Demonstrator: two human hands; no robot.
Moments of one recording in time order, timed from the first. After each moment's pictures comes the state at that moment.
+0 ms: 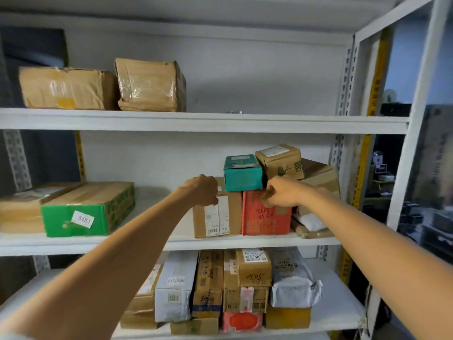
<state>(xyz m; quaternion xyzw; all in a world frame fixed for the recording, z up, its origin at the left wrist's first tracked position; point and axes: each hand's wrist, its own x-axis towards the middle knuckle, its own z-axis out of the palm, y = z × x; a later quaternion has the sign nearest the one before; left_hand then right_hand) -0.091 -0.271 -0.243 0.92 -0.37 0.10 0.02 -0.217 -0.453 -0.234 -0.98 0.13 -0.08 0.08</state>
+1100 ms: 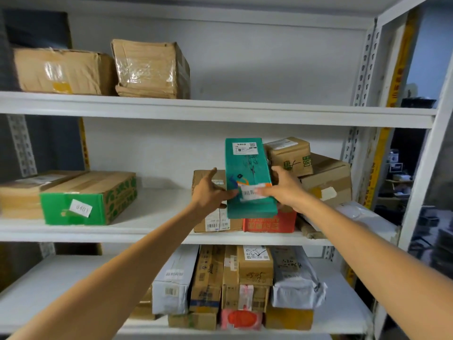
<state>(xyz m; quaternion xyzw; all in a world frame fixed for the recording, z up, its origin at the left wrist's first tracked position) -0.094 -0.295 -0.292 0.72 -0.27 -0.06 0.64 -0.185 -0.471 -0.267 -0.89 0.13 -0.20 0.40</state>
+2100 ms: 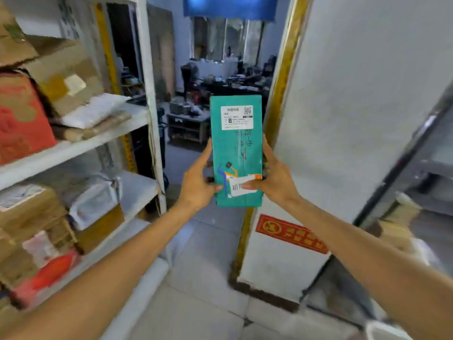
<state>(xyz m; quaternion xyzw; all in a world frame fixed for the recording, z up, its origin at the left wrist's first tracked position) -0.370 -0.419 -0.469 0.43 -0.66 -0.33 0.52 -0.565 -0.405 -0.439 -0.70 0.52 -0.42 0.23</state>
